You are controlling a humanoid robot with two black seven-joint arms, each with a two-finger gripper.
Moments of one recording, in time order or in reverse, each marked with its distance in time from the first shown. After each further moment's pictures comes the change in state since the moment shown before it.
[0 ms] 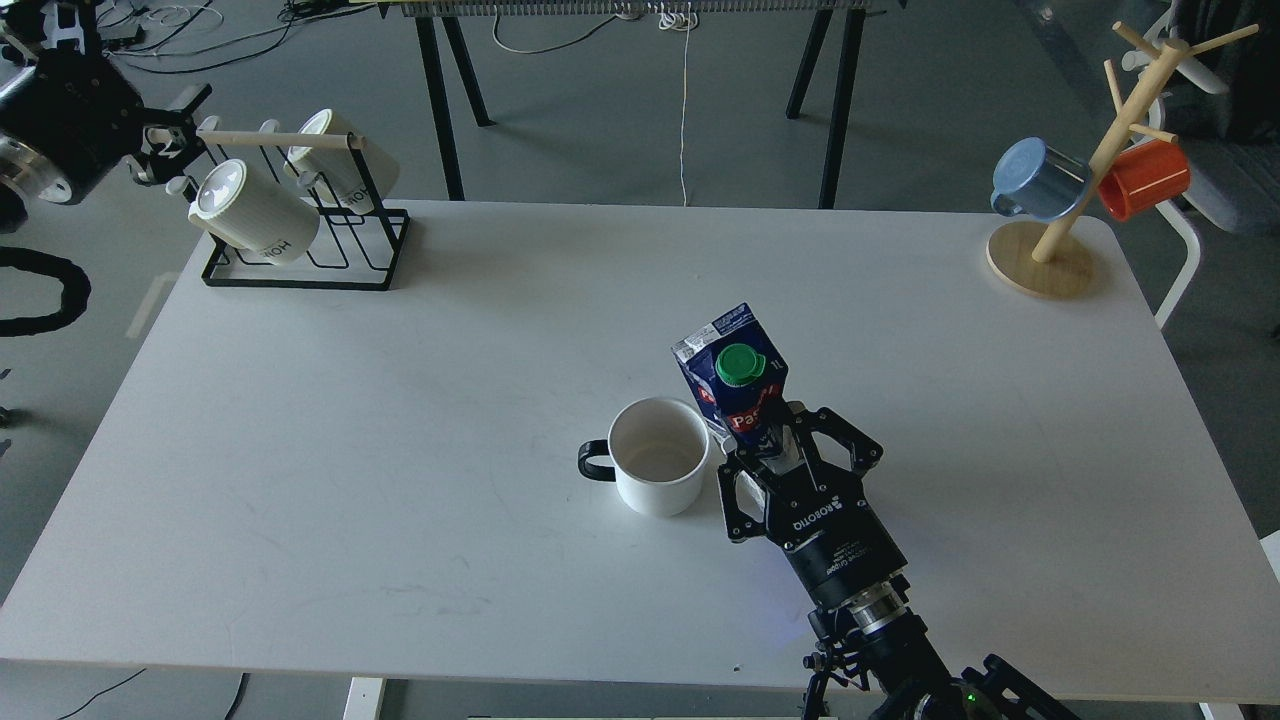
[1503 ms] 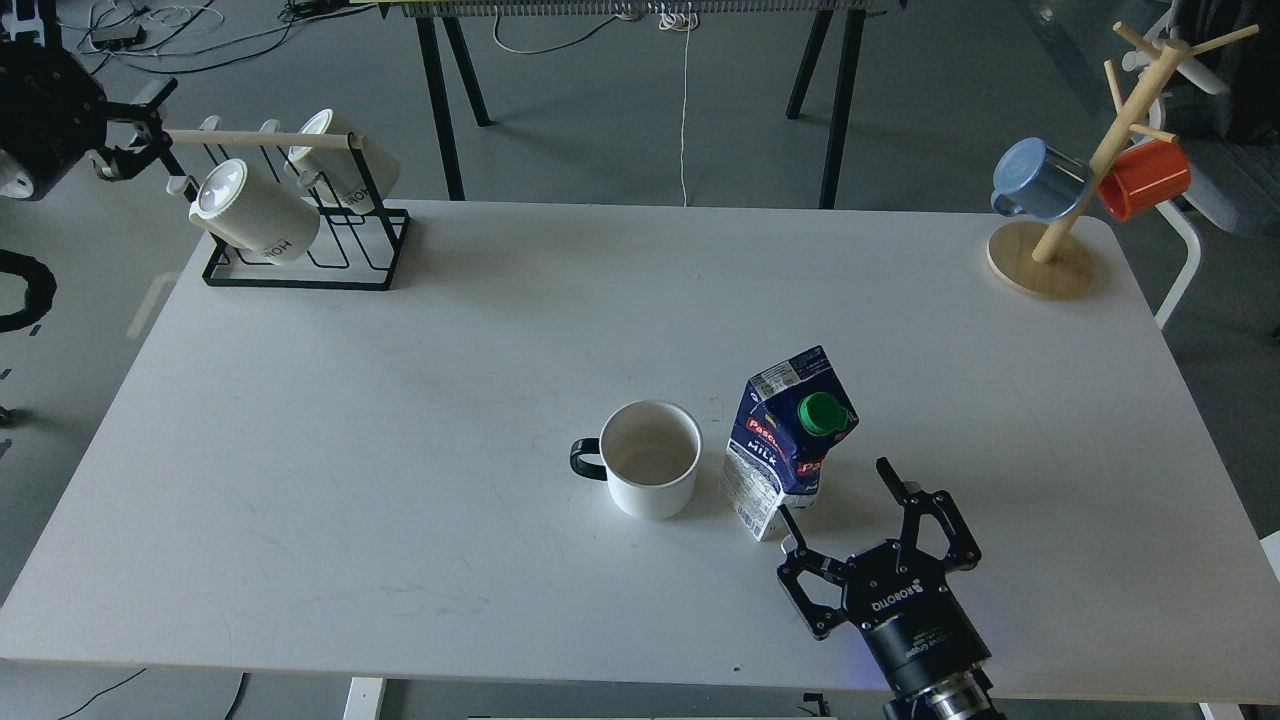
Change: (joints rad) left arm 0.003 0.043 0.000 -0.003 -0.001 0.000 0.000; right arm -0.266 -0.105 0.105 0.132 0.004 0.000 0.009
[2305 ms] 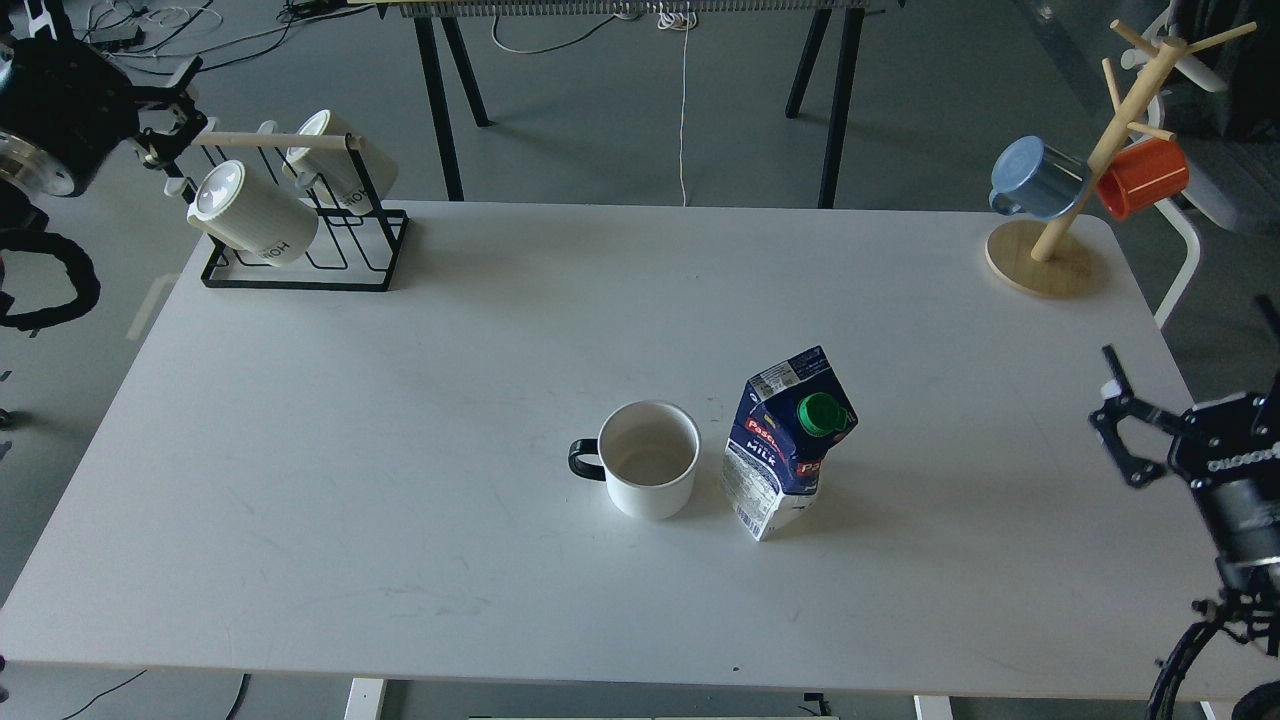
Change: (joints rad) left arm 0.012 -0.094 -0.022 0.010 -0.297 0.000 0.004; right arm 0.046 -0.387 0.546 0.130 0.000 0.000 0.003
